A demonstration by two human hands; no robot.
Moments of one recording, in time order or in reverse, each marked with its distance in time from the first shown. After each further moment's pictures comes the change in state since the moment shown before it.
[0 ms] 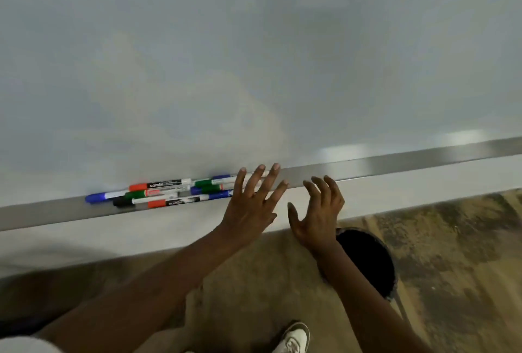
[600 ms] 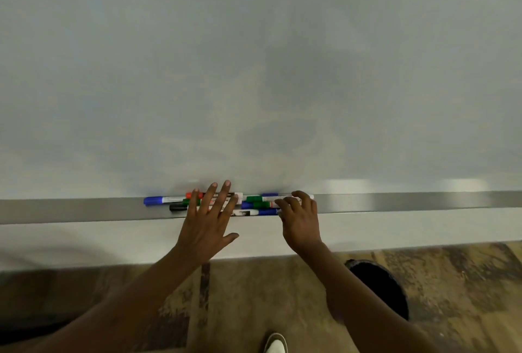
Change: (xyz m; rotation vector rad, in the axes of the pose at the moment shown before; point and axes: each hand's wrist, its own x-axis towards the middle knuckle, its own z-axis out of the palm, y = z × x) left_hand -0.123 -0.143 -0.033 0.037 -0.149 -0.259; right_hand 0.026 -0.101 0.072 -0.214 -0.389 -0.270
